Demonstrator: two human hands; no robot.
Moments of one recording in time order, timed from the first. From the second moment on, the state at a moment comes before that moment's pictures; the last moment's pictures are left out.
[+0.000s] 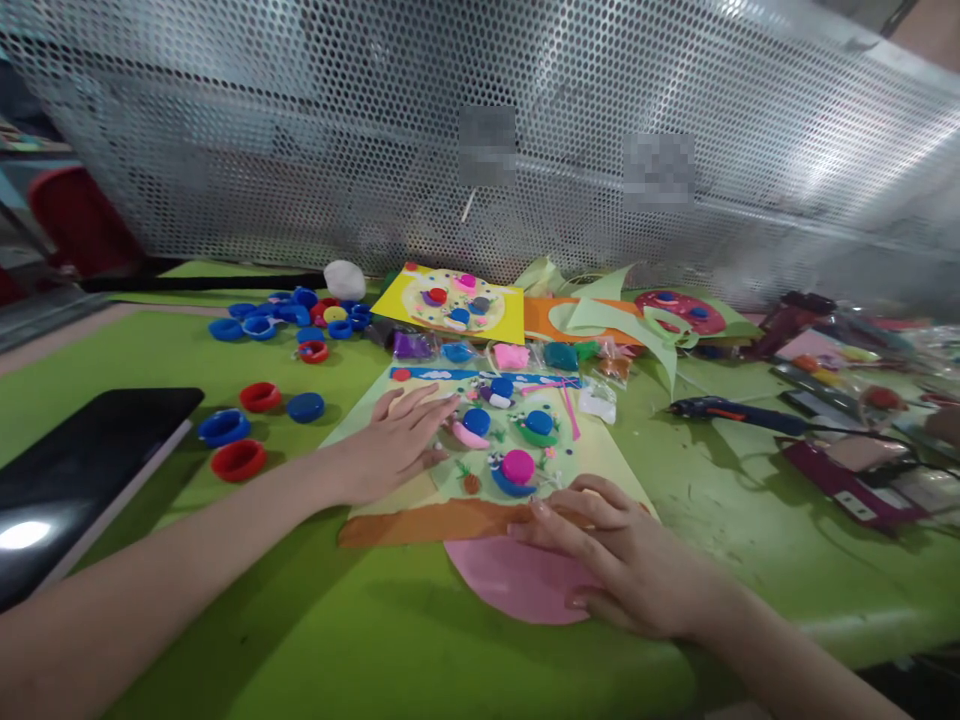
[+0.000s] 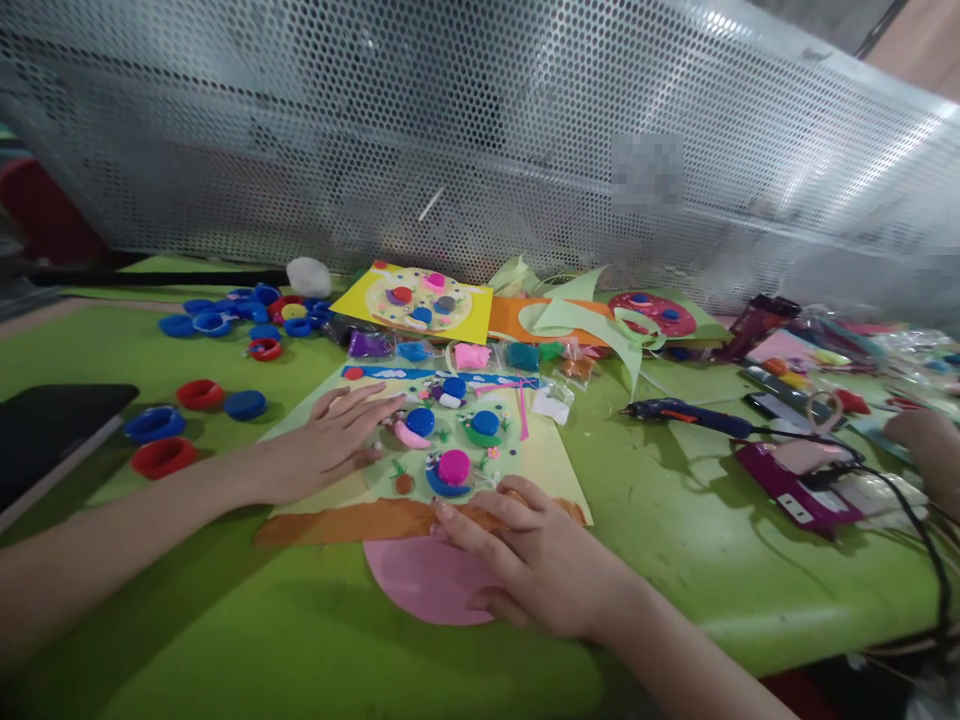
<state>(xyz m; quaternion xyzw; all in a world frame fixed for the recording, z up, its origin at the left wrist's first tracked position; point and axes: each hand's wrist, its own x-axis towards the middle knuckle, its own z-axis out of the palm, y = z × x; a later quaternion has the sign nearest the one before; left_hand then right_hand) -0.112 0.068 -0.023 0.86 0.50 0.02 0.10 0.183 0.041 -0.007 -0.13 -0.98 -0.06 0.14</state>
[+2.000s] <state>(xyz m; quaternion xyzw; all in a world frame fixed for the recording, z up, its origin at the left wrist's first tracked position) -0.114 0.046 -0.013 0.89 0.45 0.04 0.07 0.195 0.007 -0.009 -0.27 -0.95 -0.08 0.14</state>
